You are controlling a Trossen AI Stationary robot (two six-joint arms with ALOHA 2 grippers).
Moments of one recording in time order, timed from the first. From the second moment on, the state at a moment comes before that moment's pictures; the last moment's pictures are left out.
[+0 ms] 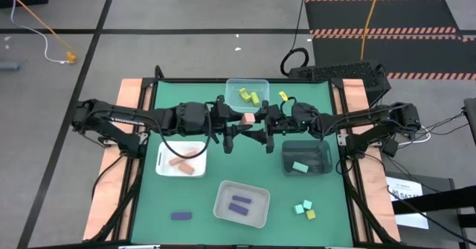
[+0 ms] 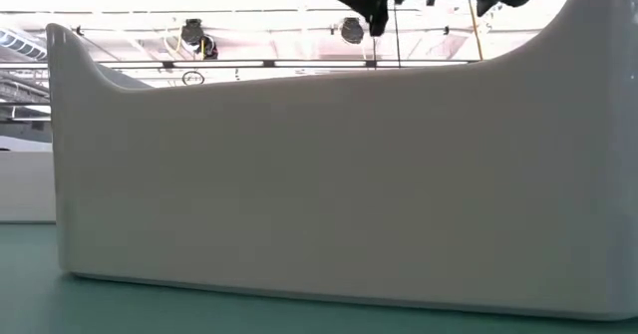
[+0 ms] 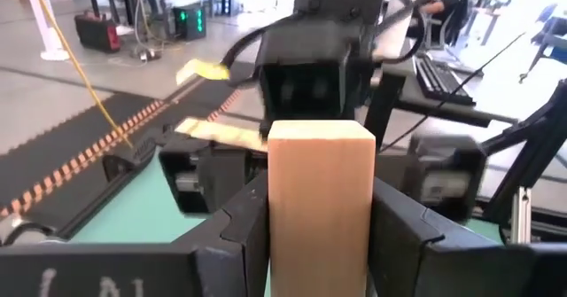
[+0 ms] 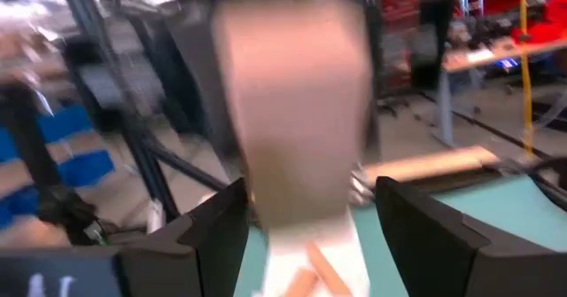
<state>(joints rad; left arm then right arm) -0.07 1.44 1.21 0.07 -0.21 -0.14 -0.06 1.37 0.80 0.63 -0.12 0.25</state>
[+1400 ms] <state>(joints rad) -0.09 1.47 1.21 0.03 -0.21 -0.29 -0.10 1.28 0.80 0.36 -0.19 0.35</state>
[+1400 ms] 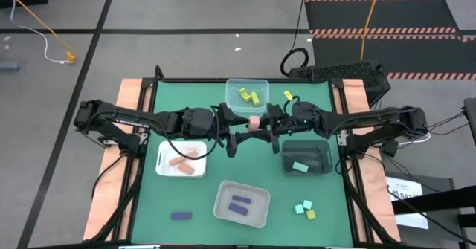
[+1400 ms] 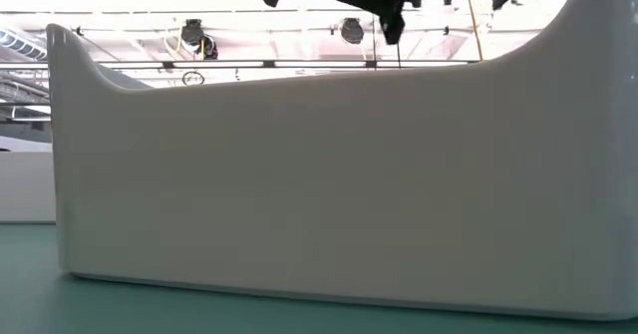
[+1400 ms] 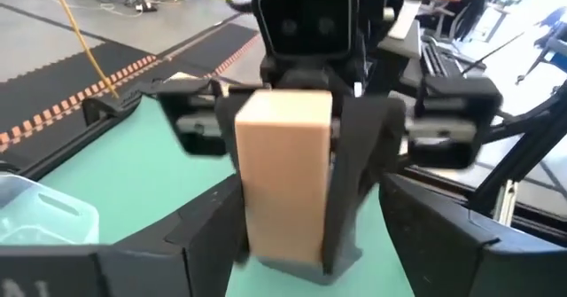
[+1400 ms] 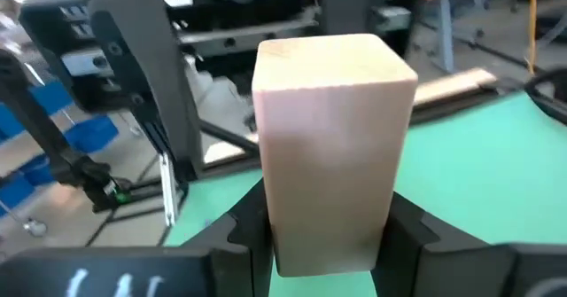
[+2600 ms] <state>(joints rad) -0.09 1.47 1.21 -0.17 -0.22 -0.53 -0.01 0.88 0.78 -0.98 -0.32 0.80</state>
